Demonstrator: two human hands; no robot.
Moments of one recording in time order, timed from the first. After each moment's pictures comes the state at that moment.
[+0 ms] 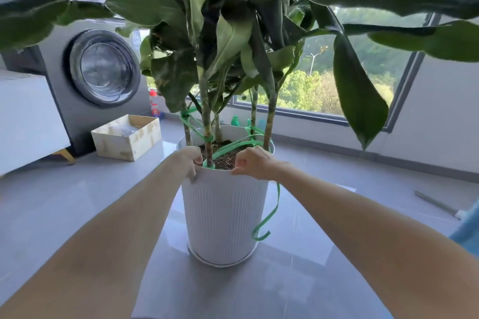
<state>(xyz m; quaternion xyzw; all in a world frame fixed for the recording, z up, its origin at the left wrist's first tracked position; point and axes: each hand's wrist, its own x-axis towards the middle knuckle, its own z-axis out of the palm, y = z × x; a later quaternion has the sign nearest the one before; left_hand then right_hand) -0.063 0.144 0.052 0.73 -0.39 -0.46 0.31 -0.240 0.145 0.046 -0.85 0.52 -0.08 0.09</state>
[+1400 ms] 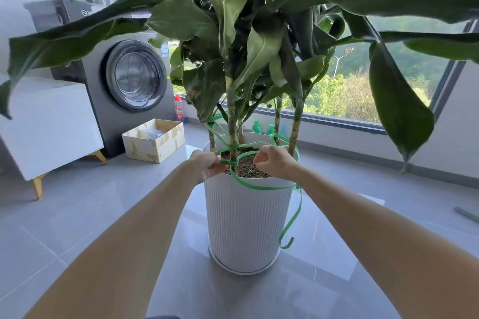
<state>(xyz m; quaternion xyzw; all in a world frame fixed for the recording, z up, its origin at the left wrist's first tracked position) -0.041 0.158 0.055 0.59 -0.31 -0.54 0.51 -0.226 0.135 0.054 -0.79 0.55 -0.21 0.19</state>
